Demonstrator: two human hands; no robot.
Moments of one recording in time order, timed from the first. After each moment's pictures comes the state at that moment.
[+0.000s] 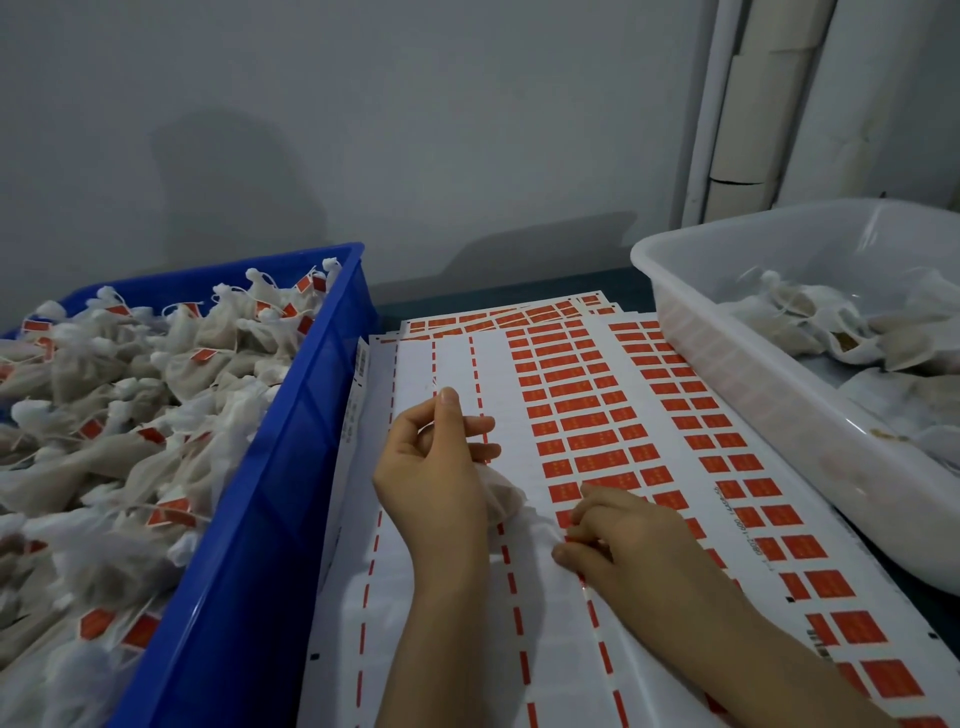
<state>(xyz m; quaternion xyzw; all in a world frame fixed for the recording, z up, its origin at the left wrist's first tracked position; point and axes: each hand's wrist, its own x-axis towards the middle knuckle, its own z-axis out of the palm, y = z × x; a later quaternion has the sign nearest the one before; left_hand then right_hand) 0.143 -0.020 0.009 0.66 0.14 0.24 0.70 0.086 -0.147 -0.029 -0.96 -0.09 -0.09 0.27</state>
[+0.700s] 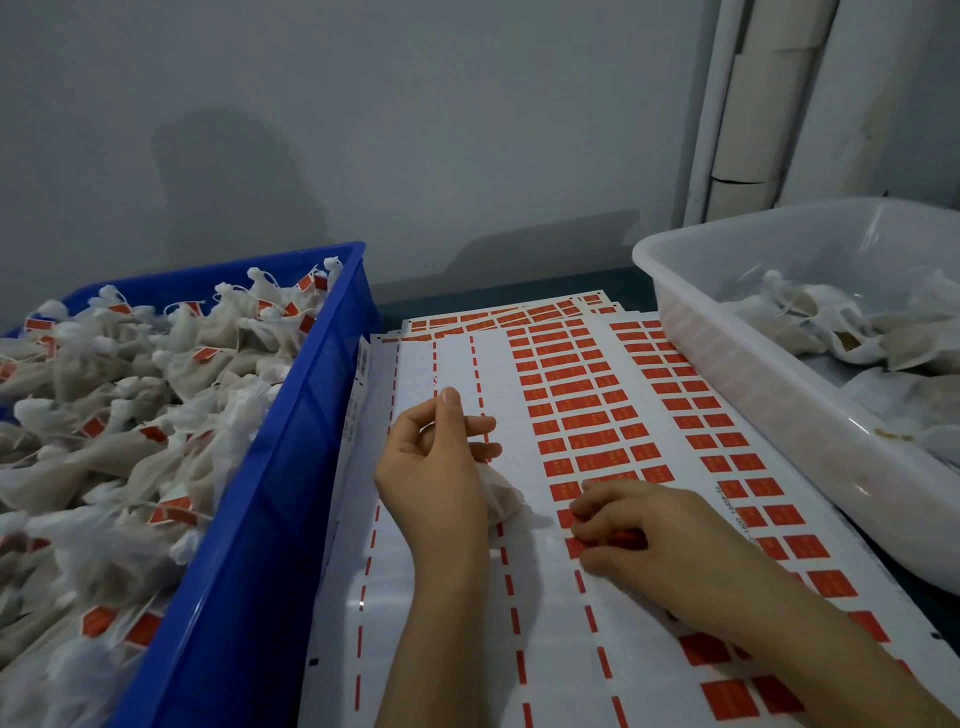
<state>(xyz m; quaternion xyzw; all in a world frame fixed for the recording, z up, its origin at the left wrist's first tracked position) 0.143 -0.019 0.009 0.66 0.14 0.23 0.70 0.087 -0.162 -0.010 -0.94 -0.06 0.02 0.32</state>
